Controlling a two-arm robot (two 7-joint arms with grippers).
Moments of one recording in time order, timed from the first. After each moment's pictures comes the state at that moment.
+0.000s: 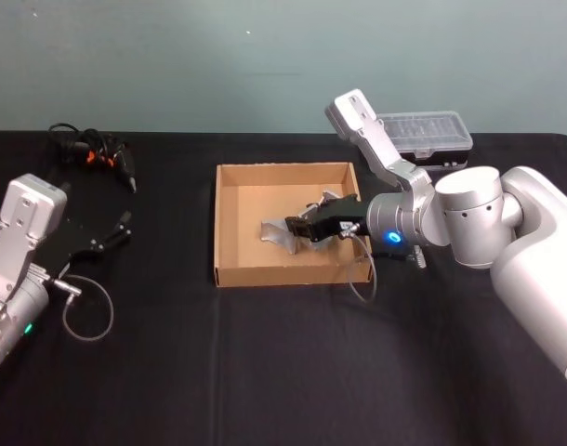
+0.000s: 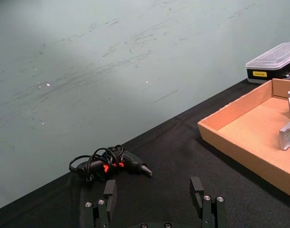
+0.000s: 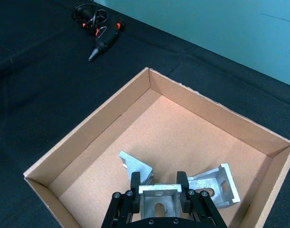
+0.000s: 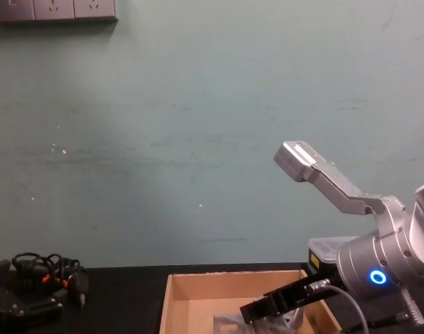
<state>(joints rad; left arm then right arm) -0.20 0.60 0.45 -1.41 -0.25 -0.12 0.03 0.70 0.21 -0.57 -1.00 0.26 0.52 0.47</state>
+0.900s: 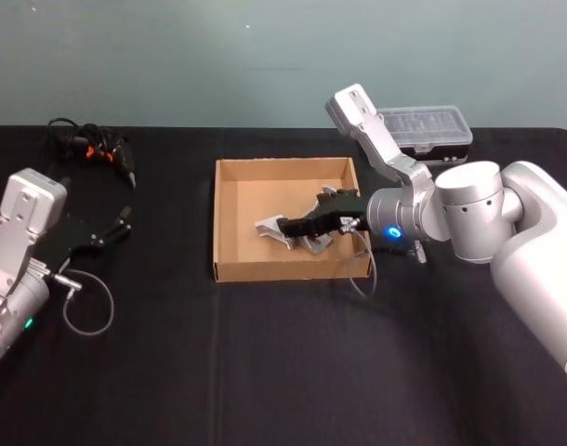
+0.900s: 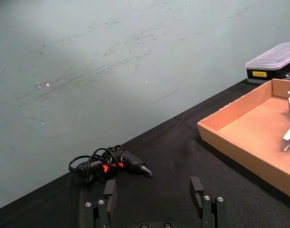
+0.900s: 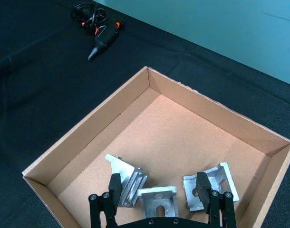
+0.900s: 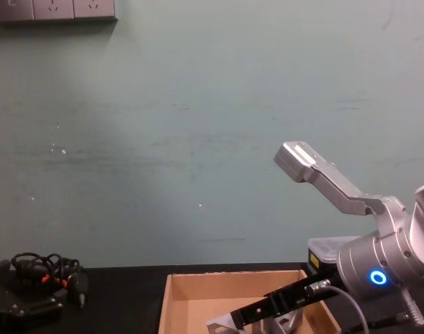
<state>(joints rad) -0.20 0.60 0.45 -1.41 -0.25 -0.12 0.03 0.70 0.21 -0.57 -1.00 0.26 0.52 0.47</state>
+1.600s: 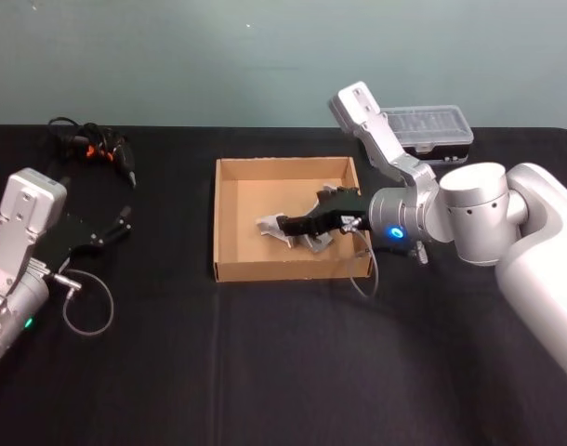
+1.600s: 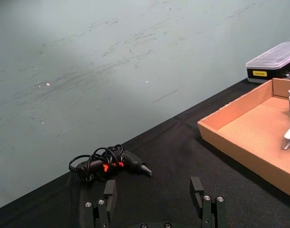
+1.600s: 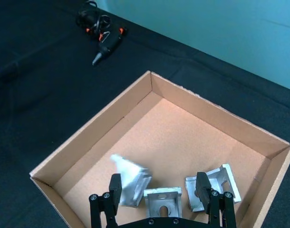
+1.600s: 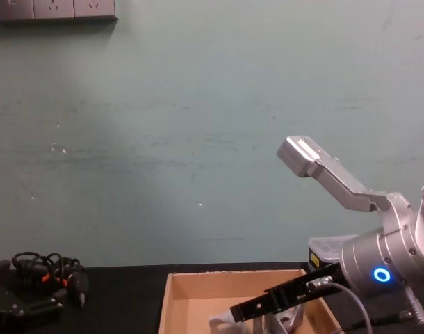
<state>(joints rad) -0.20 0.60 0.45 -1.41 -0.25 -0.12 0.03 0.68 0.22 -0.55 -1.05 0.26 0.52 0.47</state>
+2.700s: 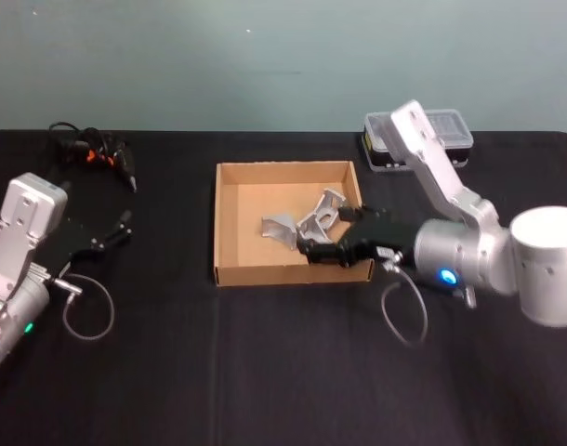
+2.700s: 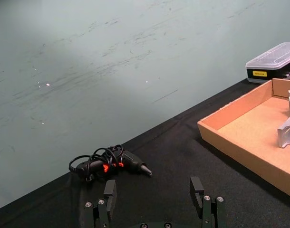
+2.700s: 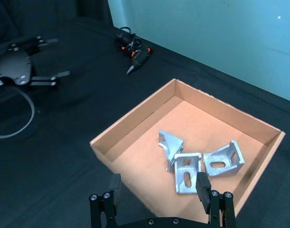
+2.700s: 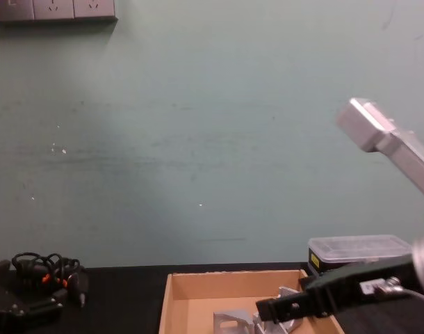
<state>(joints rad) -0.20 0.60 0.45 -1.41 -0.25 -0.12 0.03 0.43 0.41 -0.48 -1.48 0.34 0.53 0.46</state>
